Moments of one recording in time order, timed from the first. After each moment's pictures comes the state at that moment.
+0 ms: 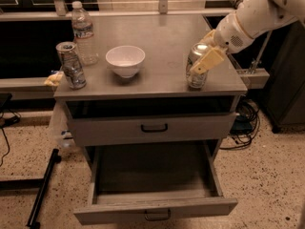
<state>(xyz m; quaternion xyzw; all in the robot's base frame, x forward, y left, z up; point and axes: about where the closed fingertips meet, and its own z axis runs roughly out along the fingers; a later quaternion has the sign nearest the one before) 0.655 -0.150 0.914 -0.59 0.73 0.14 0.32</state>
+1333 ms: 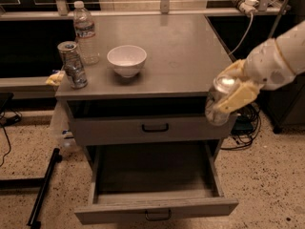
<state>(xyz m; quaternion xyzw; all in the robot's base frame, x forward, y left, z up) 0.524 -0.181 0.903 -0.60 0.72 0.16 0.31</state>
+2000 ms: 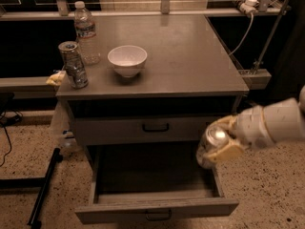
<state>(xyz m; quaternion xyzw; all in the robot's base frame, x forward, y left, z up) 0.475 -0.173 0.780 -0.57 0.73 0.19 0.34</state>
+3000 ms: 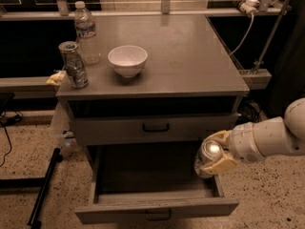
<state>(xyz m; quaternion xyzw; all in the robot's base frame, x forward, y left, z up) 0.468 -0.174 0.725 -0.57 0.73 0.18 0.33</state>
